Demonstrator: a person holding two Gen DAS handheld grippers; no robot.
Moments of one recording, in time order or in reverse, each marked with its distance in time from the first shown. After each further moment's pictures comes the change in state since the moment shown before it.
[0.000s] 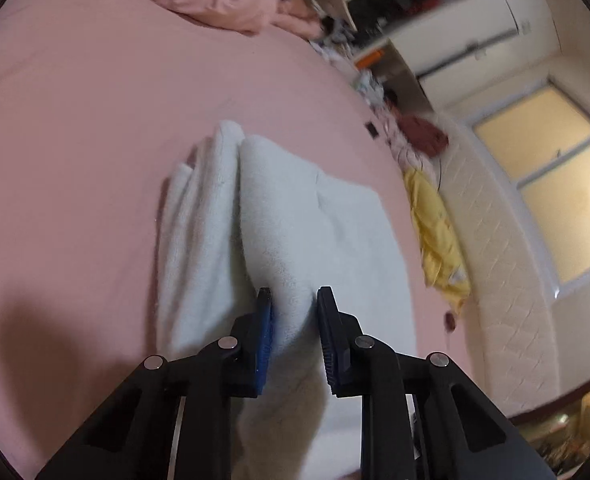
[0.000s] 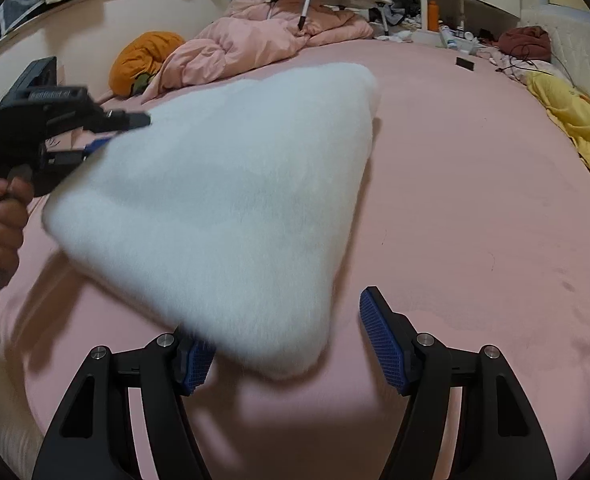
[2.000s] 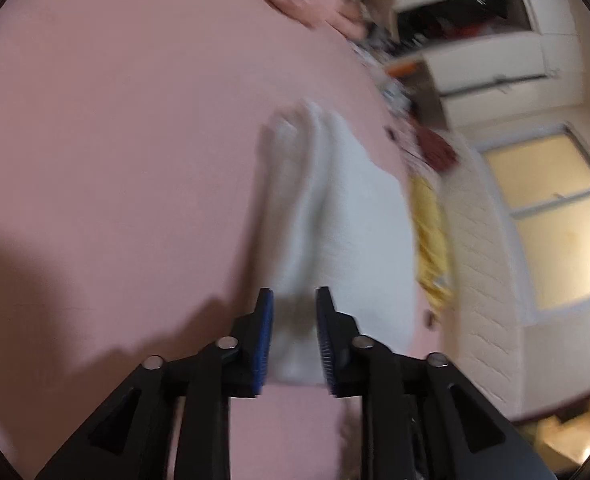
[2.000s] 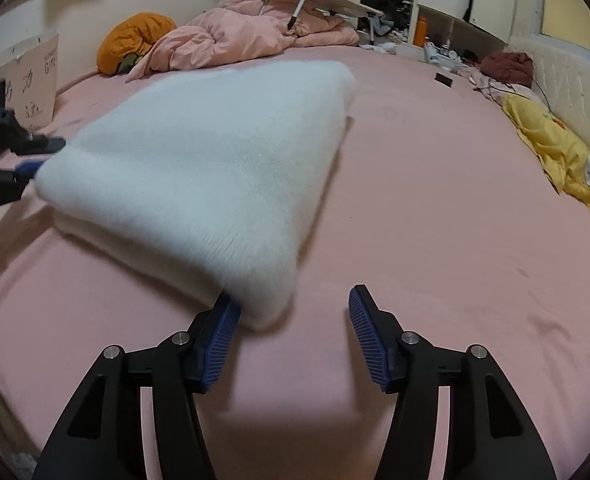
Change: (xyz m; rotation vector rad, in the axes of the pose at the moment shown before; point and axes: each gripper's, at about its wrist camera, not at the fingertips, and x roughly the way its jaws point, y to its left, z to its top) left arm -0.091 0.050 -0.036 -0.186 -0.056 0.038; right arm -0.036 0.015 -0.023 -0.078 -0.035 -0.150
